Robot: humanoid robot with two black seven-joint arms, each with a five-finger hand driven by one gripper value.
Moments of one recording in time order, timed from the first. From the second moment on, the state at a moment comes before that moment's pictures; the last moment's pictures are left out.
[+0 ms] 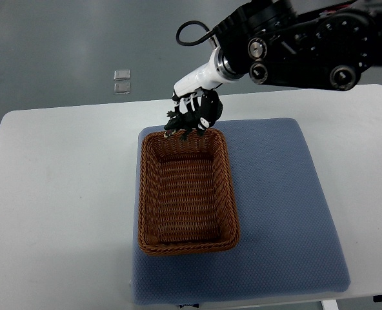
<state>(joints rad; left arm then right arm) -0.04 0.00 -0.09 -0.19 0.04 -0.01 0.11 1.85 -0.13 -0.45 1.14 -0.78 0.42 -0.14</state>
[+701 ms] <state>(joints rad) -0.04 0.00 -0.09 -0.19 0.04 -0.01 0.11 1.64 0.00 -0.45 0.96 -0.79 0.37 -0.14</state>
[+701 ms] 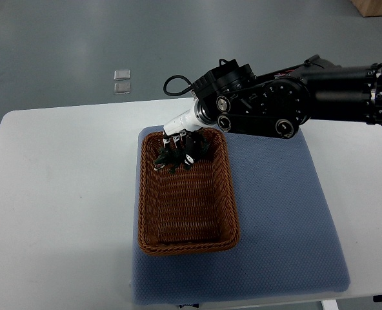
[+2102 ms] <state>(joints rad) -0.04 0.00 -0.09 -0.19 0.04 -0.01 0.11 1.48 0.00 -0.04 0.85 -0.76 0.23 -0.13</state>
